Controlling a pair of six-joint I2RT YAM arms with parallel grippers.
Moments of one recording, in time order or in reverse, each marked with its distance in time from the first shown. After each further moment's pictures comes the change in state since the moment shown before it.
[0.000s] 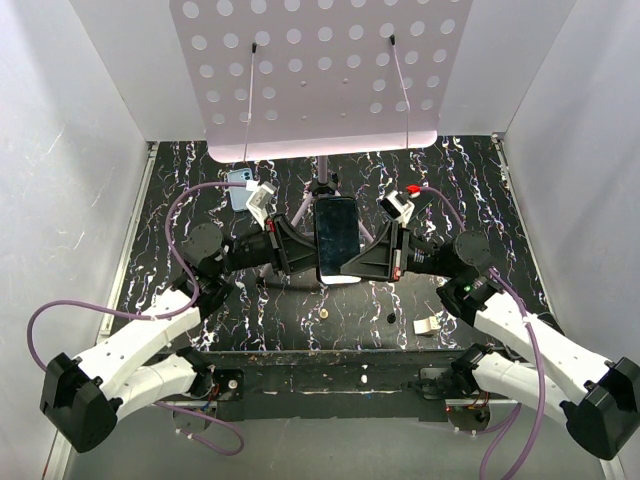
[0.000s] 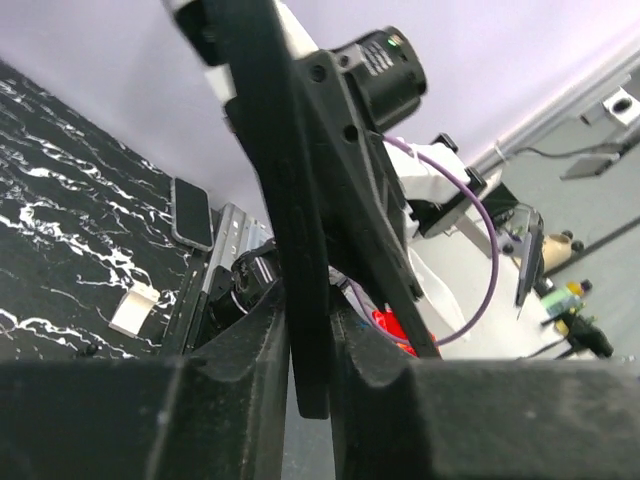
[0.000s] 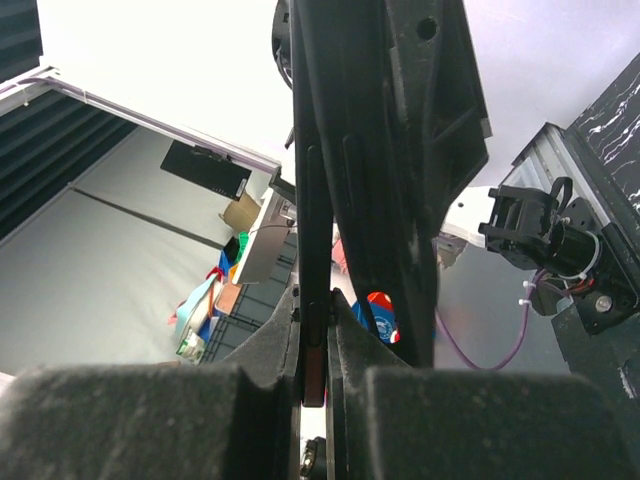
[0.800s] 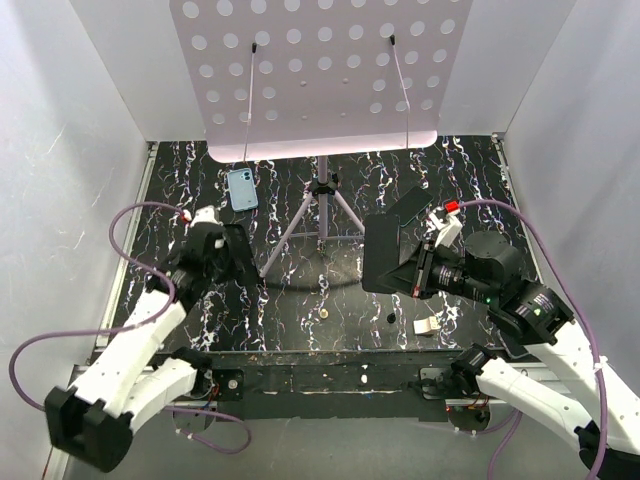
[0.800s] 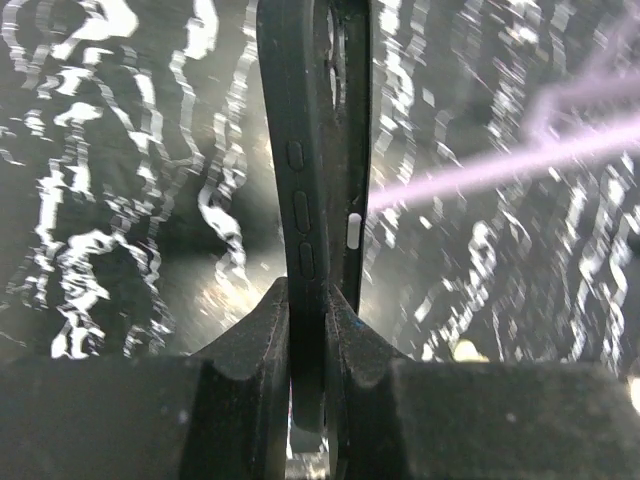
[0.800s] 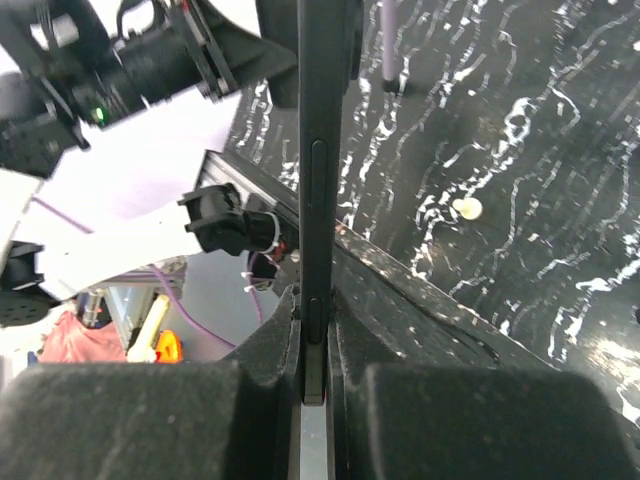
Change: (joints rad) left arm 0.171 -0.161 0.063 -1.257 -0.965 0.357; right arm 0.022 -0.241 0.305 -1.249 0.509 -0.689
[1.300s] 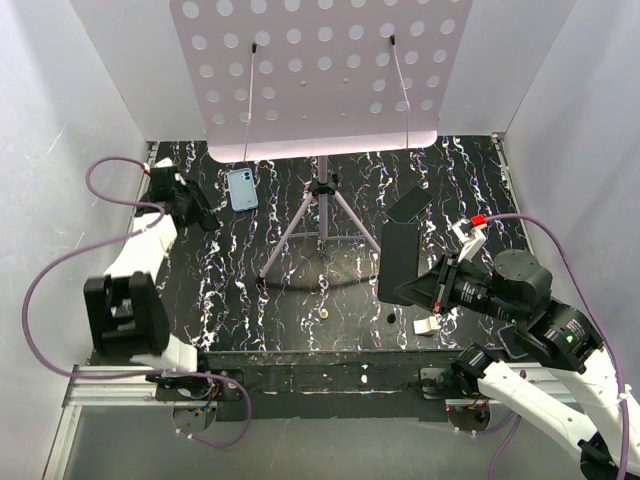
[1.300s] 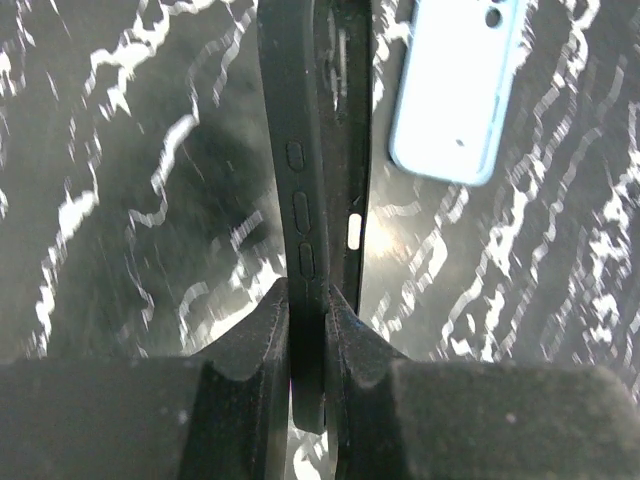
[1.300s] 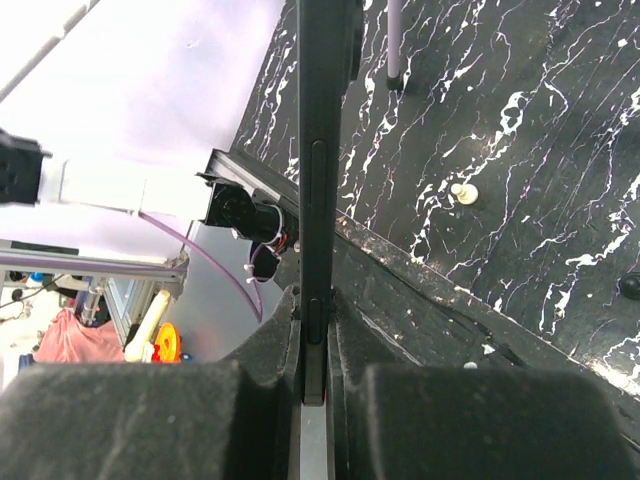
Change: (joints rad) left arm 0.526 0.613 0.286 0.288 0.123 0.182; right arm 0.000 -0.138 0.017 -0.138 0.028 -0.019
